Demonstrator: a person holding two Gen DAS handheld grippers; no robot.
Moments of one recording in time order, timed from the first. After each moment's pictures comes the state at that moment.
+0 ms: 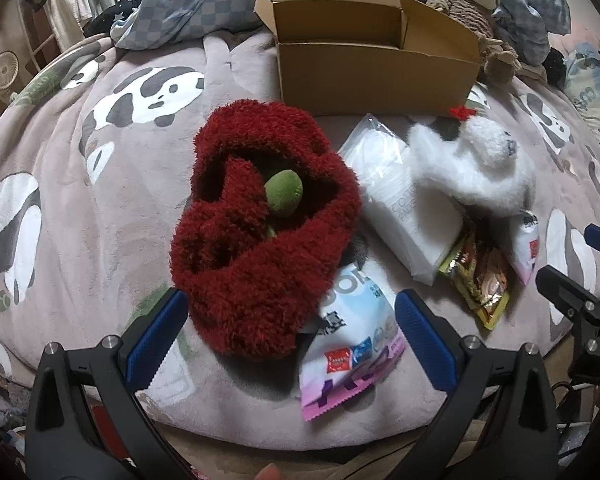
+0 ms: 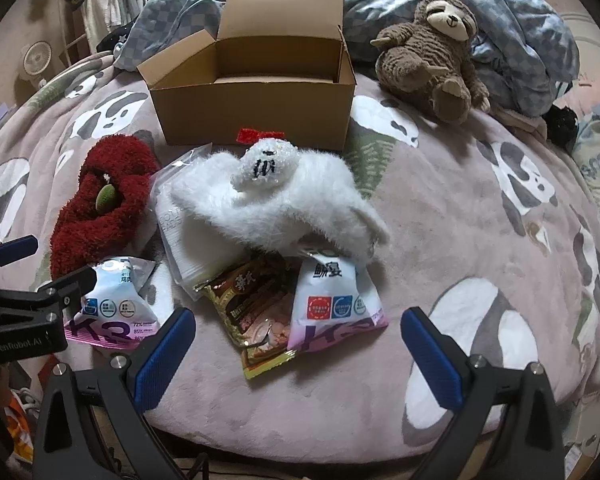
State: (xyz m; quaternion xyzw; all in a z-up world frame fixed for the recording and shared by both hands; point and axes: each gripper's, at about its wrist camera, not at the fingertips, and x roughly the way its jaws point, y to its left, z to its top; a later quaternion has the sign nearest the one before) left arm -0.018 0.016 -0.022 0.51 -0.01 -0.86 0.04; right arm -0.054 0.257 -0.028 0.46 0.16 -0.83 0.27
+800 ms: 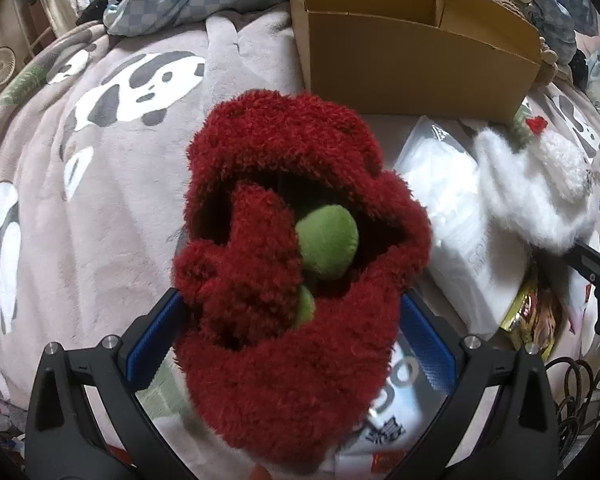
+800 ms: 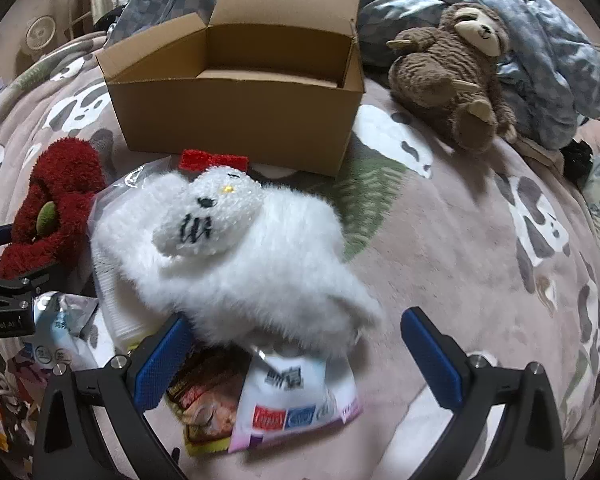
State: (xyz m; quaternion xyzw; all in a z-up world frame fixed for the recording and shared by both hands) left arm -0.075 -0.005 -0.062 0.53 0.00 -0.85 0.05; right arm -0.119 0.220 -0.057 0.42 0.27 -0.77 0.39
